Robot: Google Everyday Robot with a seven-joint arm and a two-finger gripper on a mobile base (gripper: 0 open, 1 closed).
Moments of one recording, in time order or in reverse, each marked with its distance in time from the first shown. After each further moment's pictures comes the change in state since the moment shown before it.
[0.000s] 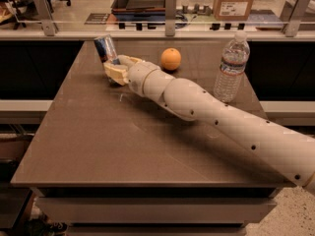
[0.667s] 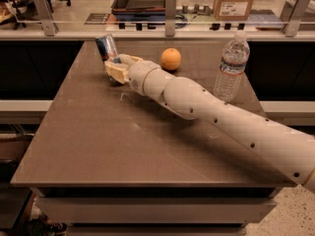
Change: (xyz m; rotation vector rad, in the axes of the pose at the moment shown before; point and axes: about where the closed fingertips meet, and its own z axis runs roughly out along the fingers) arm -0.002 -0.005 0.002 0.011 0.001 0.004
